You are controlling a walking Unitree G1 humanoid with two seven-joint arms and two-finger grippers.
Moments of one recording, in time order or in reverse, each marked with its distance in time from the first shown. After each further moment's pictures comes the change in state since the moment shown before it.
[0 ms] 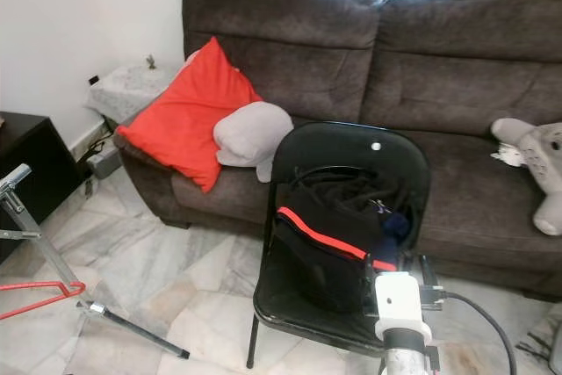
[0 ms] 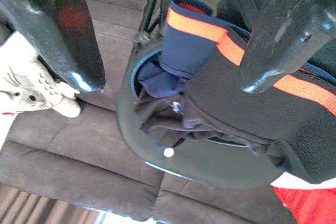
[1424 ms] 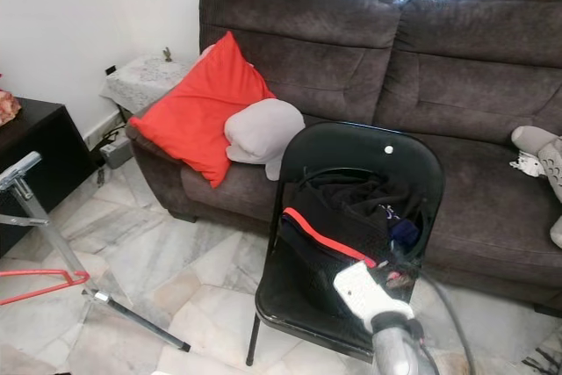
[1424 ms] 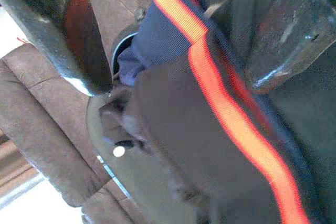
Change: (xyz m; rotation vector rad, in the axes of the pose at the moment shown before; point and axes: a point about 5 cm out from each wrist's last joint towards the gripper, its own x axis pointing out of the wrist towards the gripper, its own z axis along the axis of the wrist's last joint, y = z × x) left arm 0.006 -0.037 0.018 0.010 -0.066 -0.059; right arm 0.017 0.012 -0.003 -0.504 0.065 0.201
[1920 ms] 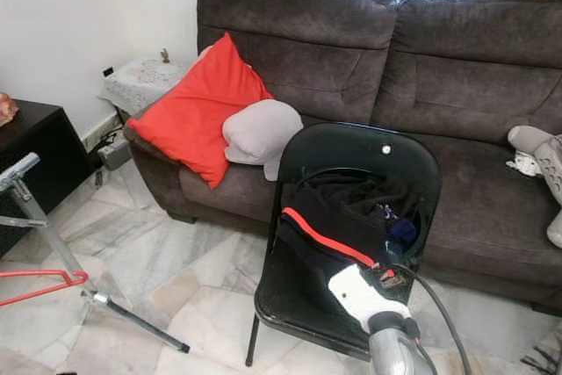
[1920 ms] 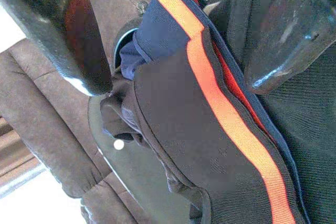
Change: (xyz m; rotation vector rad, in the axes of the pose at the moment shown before) left arm -0.004 0.019 -0.007 0.004 0.009 0.027; right arm 0.002 0.000 0.003 -0.031 -0.017 0.000
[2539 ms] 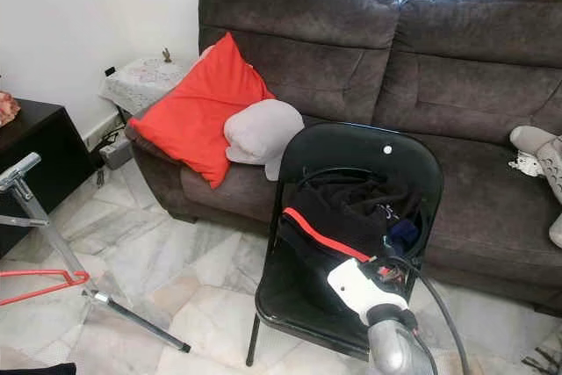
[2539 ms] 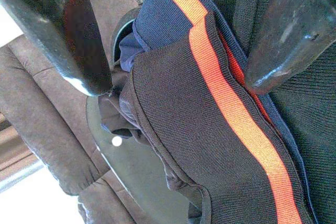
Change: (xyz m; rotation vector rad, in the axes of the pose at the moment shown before) left arm 0.003 -0.009 0.006 0.001 0.002 0.001; right arm 0.010 -0.002 0.001 -0.017 -0.003 0.005
